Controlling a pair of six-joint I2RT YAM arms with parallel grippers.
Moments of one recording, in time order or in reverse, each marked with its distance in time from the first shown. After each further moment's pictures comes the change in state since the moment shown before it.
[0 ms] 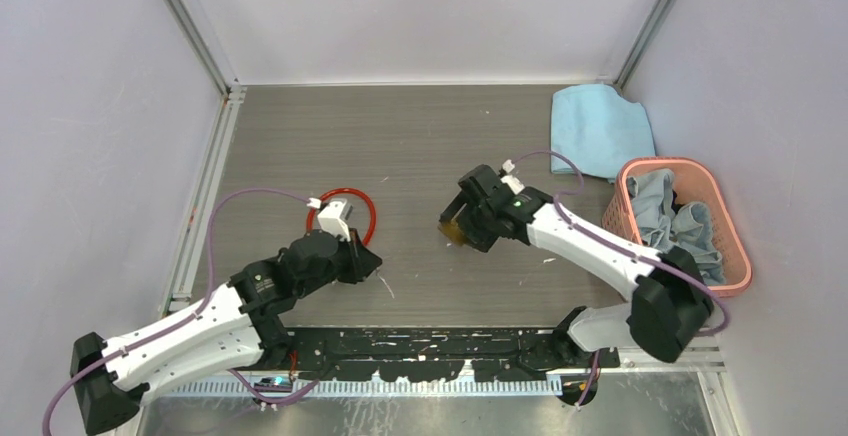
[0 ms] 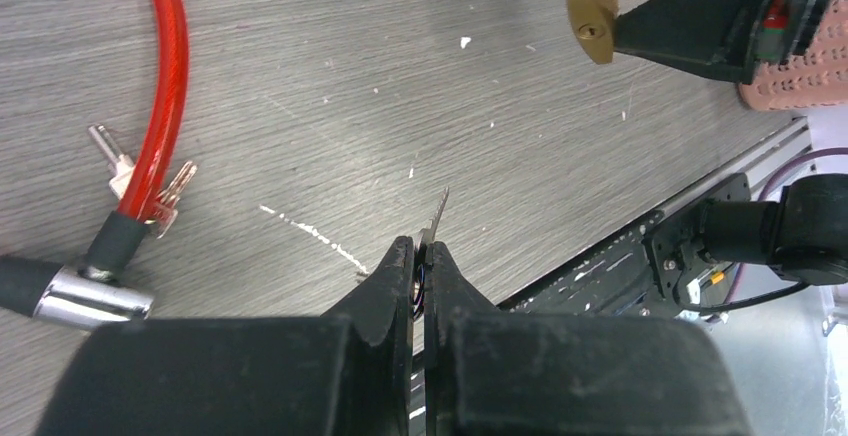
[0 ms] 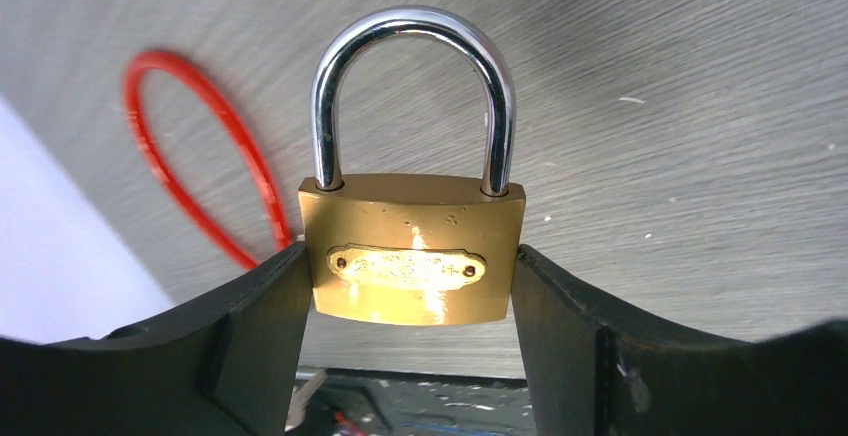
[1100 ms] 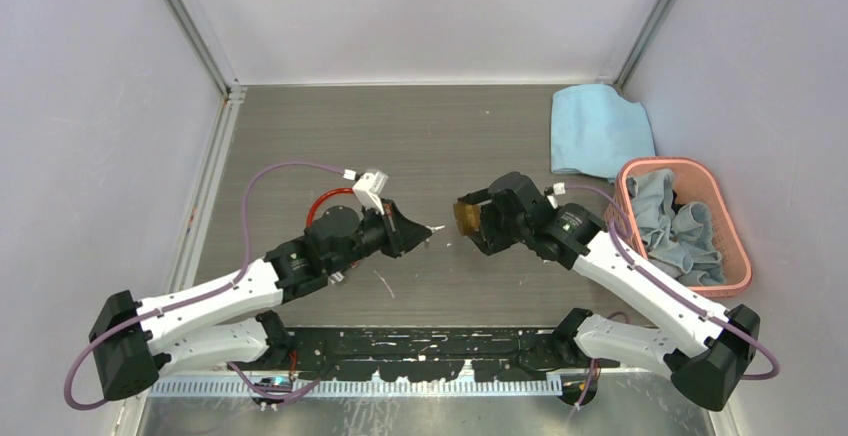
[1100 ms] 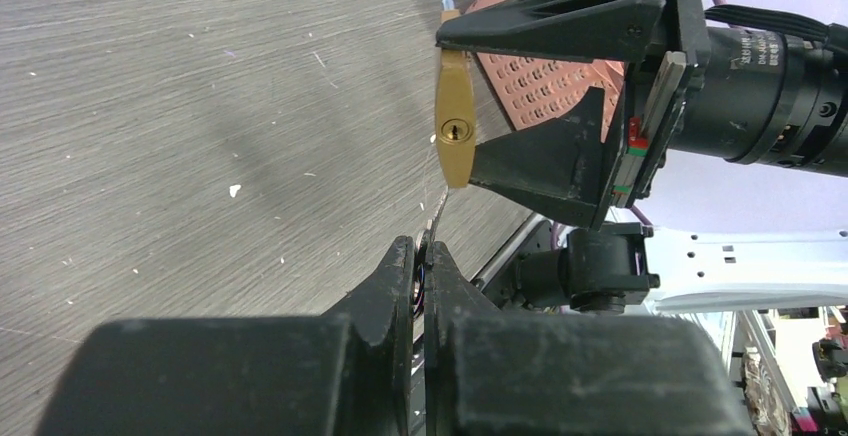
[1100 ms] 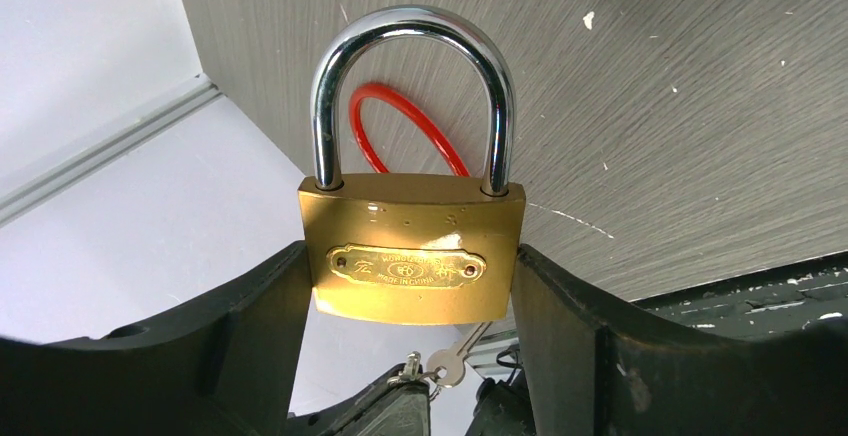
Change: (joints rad) left arm -0.034 0.299 0.135 0.484 0.133 -0.010; right arm 0.038 -0.345 0.011 -0.154 0.087 0.583
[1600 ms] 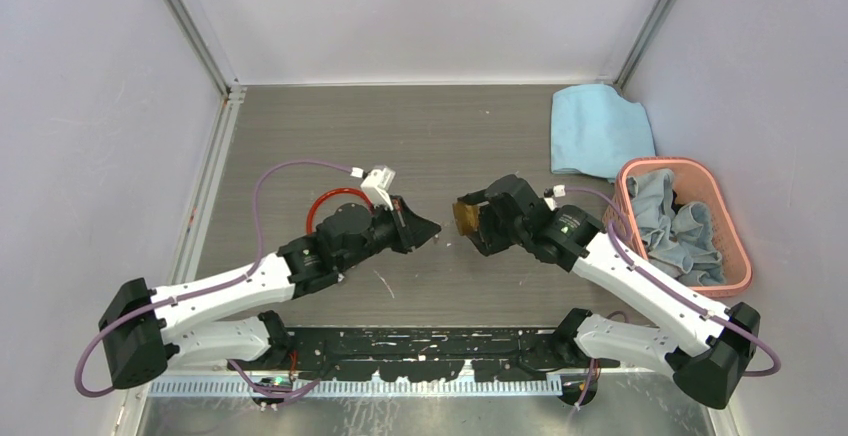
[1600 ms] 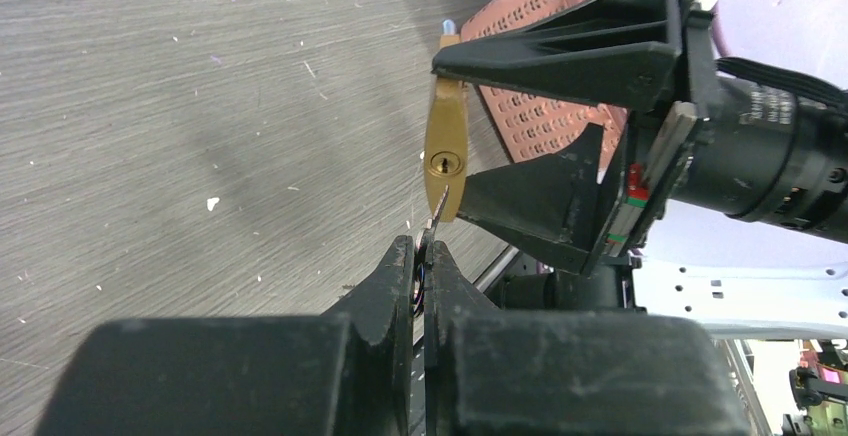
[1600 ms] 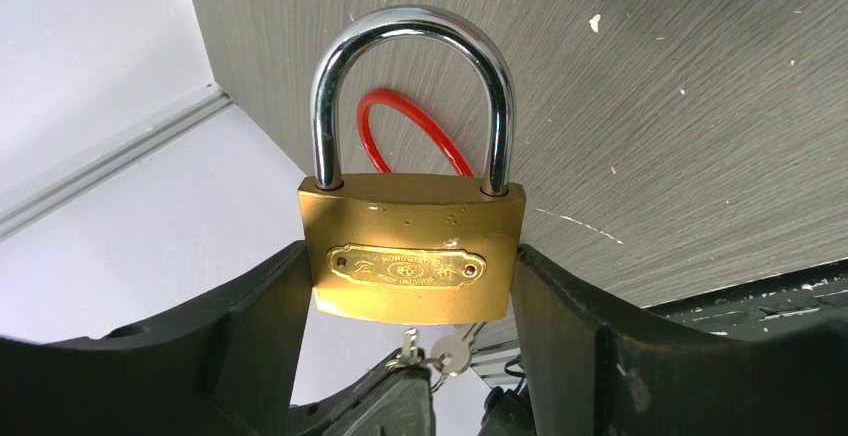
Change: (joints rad) left arm -0.029 0.078 0.037 0.056 -0.049 -0.056; right arm 0.040 0.000 0.000 -0.004 0.051 0.043
